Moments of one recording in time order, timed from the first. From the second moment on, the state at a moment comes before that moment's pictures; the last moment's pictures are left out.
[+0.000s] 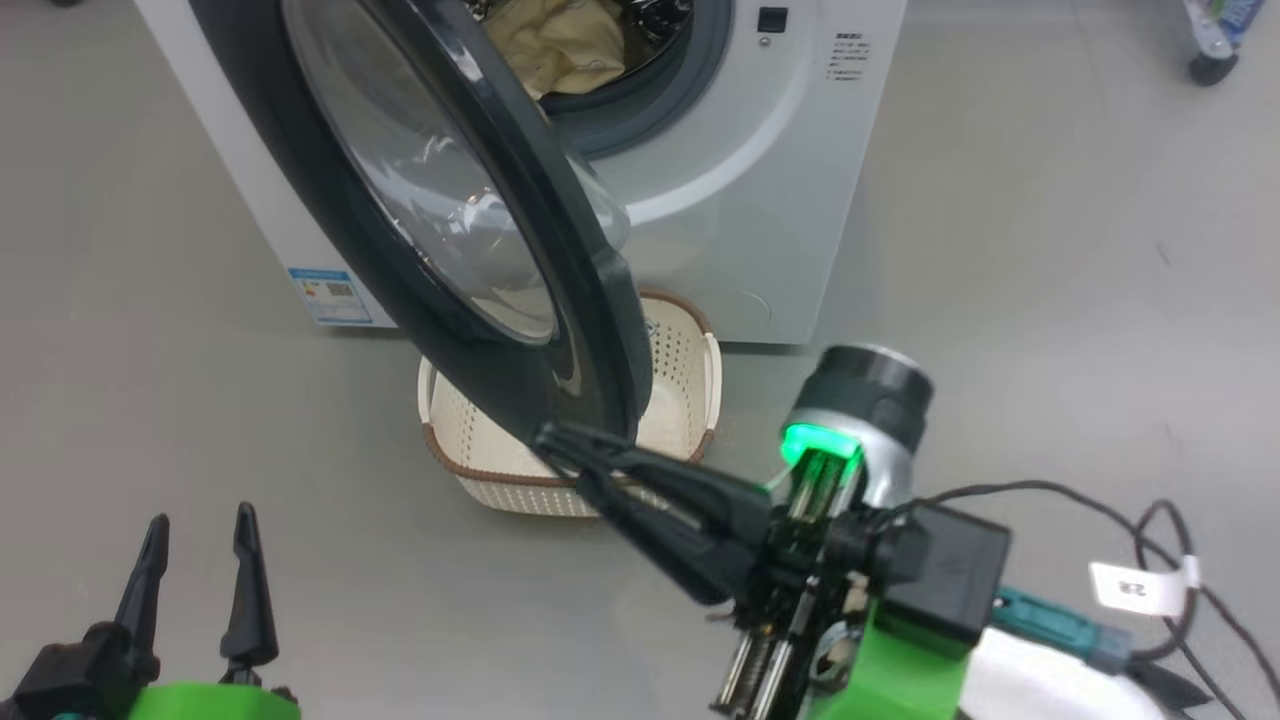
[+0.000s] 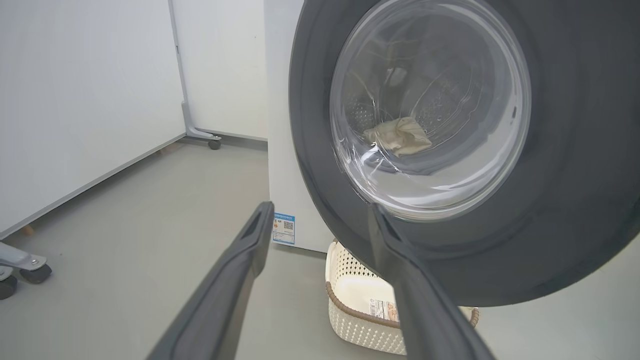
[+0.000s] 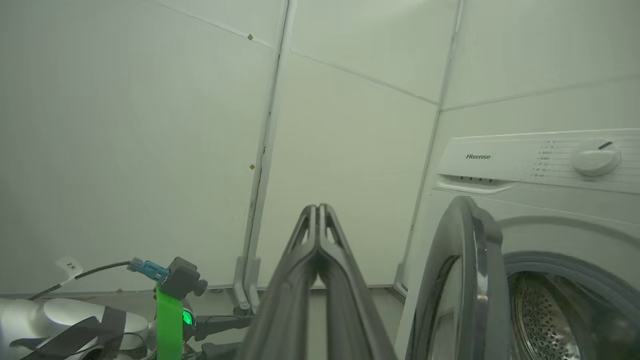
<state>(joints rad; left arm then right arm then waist) 0.05 0.23 -0.04 0.09 -0.33 -0.01 -0.25 -0.43 -0.20 0.78 -0.37 0.31 0.13 -0.22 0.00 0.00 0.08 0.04</state>
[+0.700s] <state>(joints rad) -0.07 0.14 -0.02 0.12 -0.30 -0.09 -0.25 -0.43 -0.20 0.85 -0.04 0.36 0.13 -0.23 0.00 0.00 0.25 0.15</state>
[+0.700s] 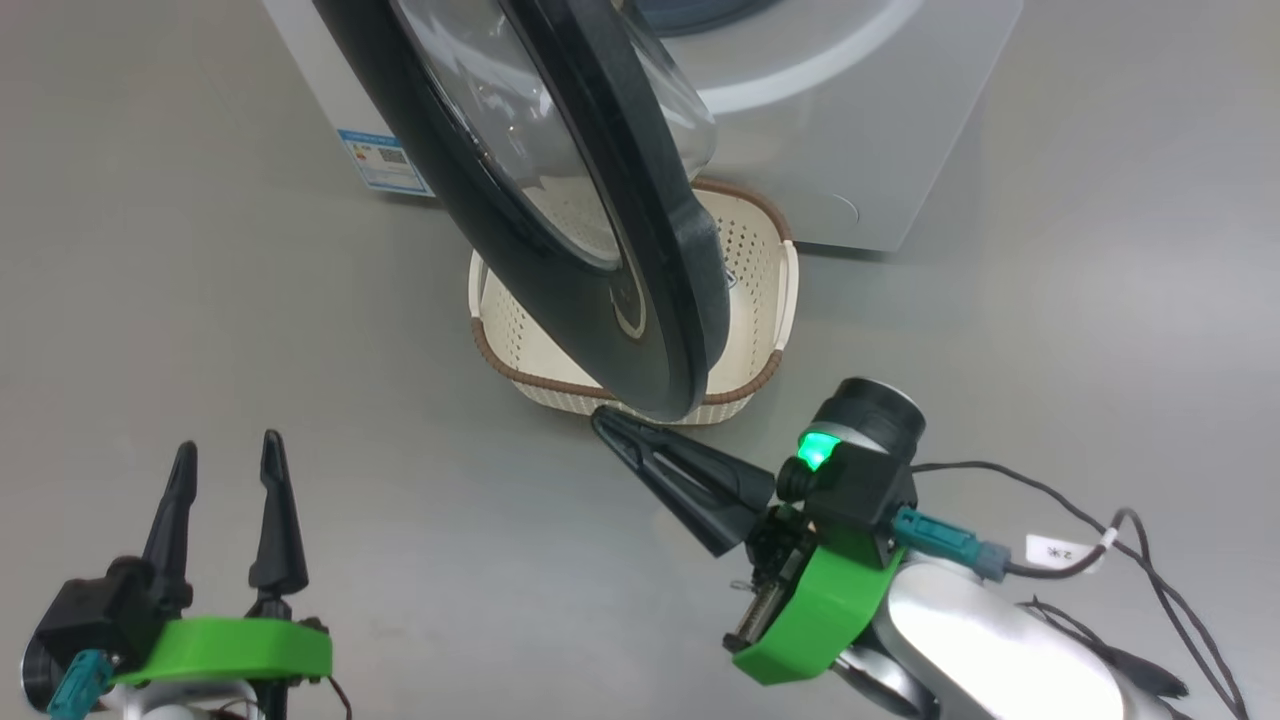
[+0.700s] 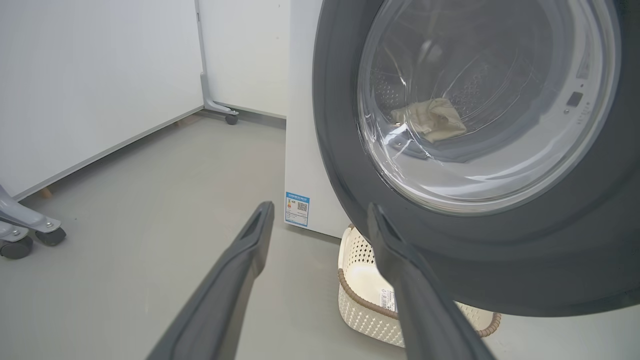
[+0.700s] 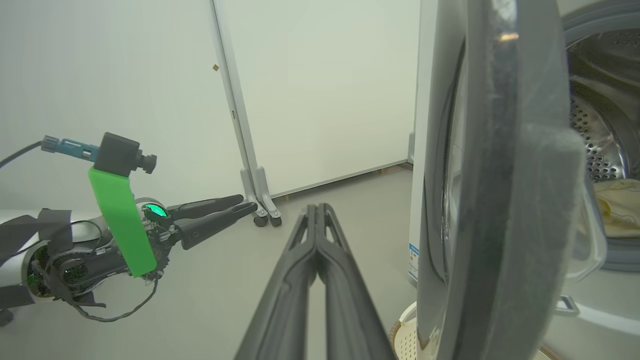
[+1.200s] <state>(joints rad) -0.14 0.11 0.00 0.14 -0.28 -0.12 -0.25 -0.43 -0.15 0.67 0.07 0.32 0.13 -0.25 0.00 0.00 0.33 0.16</state>
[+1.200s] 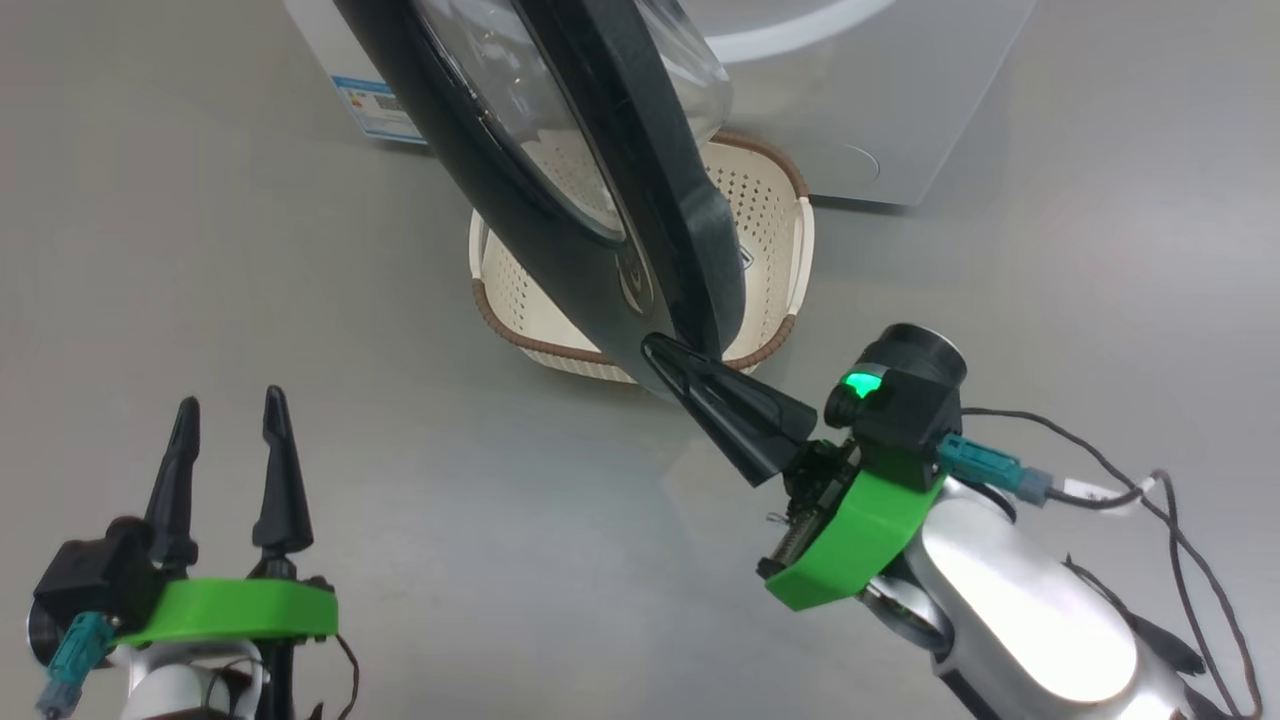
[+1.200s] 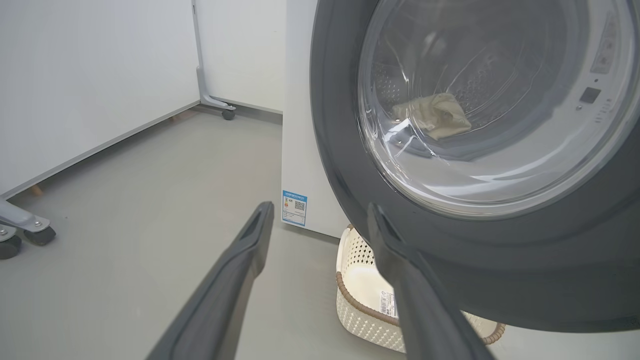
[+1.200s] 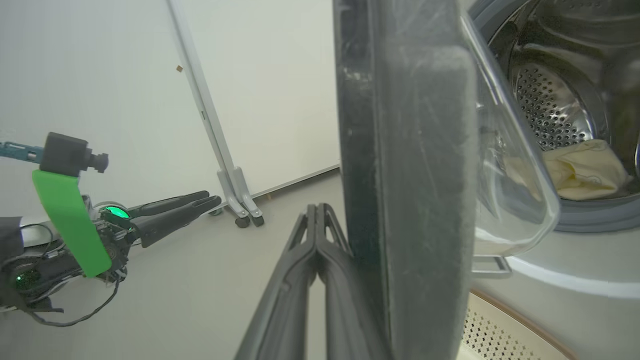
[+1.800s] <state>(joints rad) -0.17 0.09 -0.01 0.14 -0.28 -0.13 -0.25 -0.47 -0.09 0.46 0.13 0.27 0.13 -0.26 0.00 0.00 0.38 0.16</state>
